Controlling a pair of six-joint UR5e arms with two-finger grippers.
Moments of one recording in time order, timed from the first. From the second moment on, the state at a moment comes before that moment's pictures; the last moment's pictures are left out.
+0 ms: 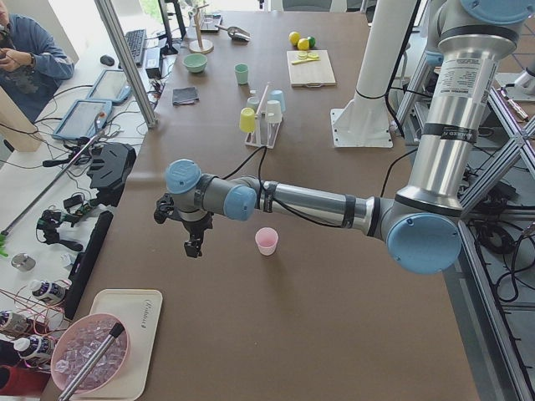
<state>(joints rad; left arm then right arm) -1.41 -1.76 -1.52 -1.67 -2.35 -0.09 1.44 -1.56 1.80 -1.66 2.27 0.01</state>
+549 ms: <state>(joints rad) -1.40 -1.77 -1.52 -1.66 -2.35 -0.09 1.27 -1.43 1.85 -1.67 2.26 0.17</state>
